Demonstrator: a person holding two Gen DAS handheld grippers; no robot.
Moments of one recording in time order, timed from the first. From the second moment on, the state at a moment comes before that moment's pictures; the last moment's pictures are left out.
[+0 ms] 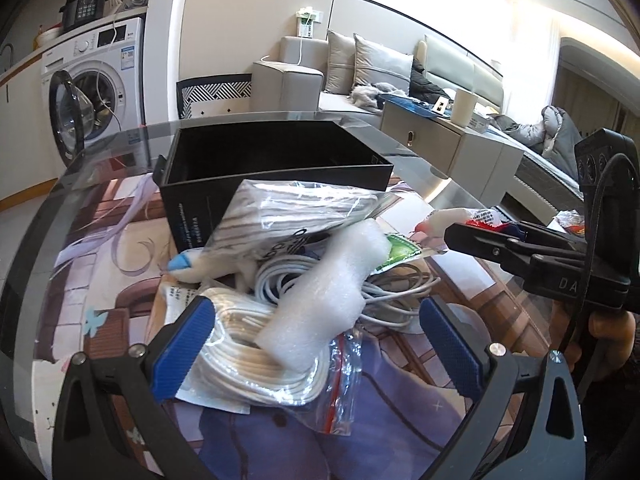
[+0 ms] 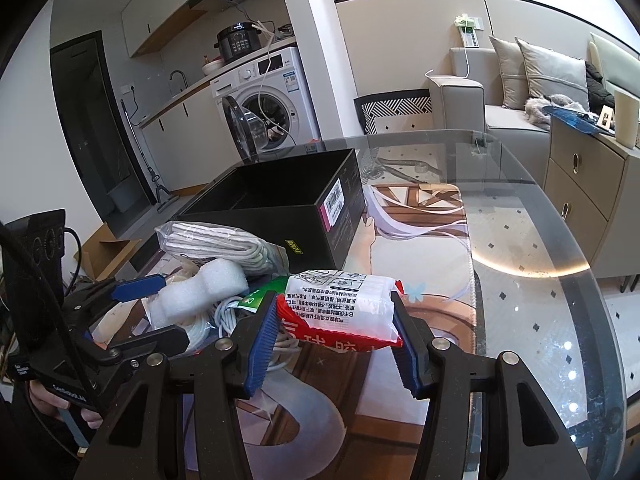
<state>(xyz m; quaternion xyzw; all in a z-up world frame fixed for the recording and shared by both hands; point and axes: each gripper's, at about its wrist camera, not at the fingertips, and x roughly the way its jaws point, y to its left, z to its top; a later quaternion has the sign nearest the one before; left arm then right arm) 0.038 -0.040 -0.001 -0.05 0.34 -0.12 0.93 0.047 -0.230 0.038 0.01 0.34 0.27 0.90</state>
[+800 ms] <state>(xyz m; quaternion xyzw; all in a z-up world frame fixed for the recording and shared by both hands) 0.045 -0.034 -0.007 -0.07 0.34 -0.16 0.92 0.040 -0.225 0.046 0.00 0.33 0.28 0.90</state>
